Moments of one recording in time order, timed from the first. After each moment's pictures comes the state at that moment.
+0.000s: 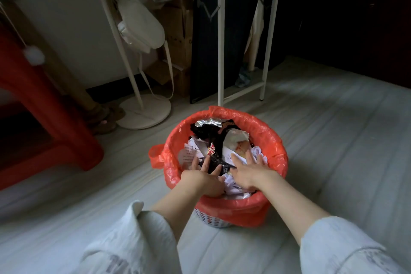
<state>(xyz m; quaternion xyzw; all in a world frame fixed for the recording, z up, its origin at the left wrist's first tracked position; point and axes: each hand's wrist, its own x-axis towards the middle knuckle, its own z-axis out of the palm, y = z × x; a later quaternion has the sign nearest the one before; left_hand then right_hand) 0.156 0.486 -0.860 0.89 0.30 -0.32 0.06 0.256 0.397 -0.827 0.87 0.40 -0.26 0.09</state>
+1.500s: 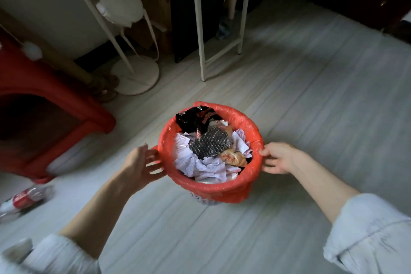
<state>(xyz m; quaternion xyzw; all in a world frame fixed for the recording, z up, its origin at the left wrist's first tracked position) -0.003 0.448 -0.624 0.33 0.59 0.08 0.73 0.228 0.259 -0.631 0.75 -0.17 -0.50 -0.40</state>
